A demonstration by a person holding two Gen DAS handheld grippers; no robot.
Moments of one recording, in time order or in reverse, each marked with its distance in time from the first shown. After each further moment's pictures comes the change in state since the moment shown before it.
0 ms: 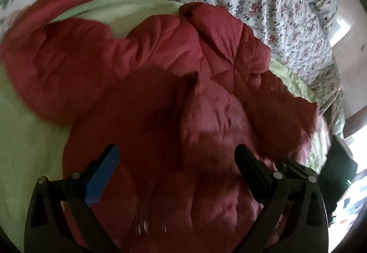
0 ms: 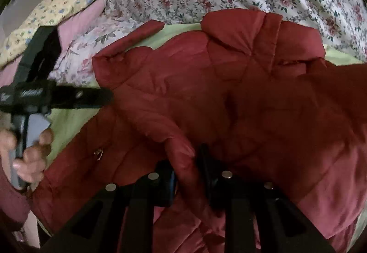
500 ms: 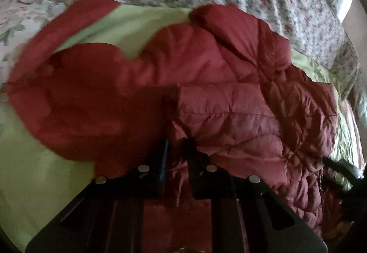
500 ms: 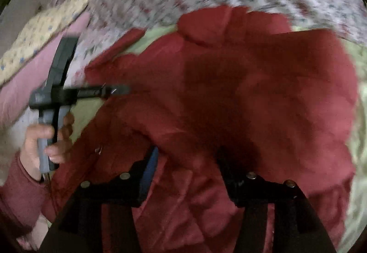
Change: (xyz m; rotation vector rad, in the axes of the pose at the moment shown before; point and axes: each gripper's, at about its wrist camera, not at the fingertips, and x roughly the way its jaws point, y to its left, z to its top) left arm 0.006 0.012 0.009 0.114 -0.059 0.165; right arm -0.057 -0.037 -0.016 0.147 -0.065 -0.073
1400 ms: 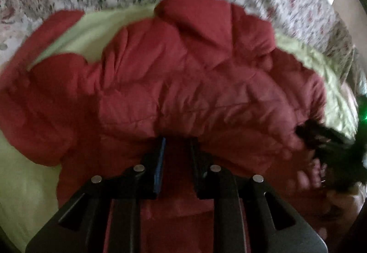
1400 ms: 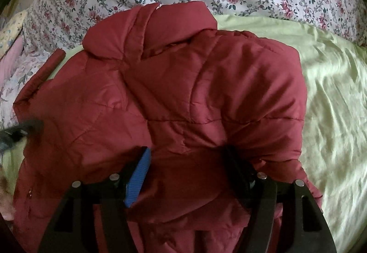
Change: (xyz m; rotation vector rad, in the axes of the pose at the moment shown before) left arm 0.030 -0.050 -0.014 0.104 0.002 -0.004; right arm 0.049 -0.065 0.021 0.129 0.005 -0.289
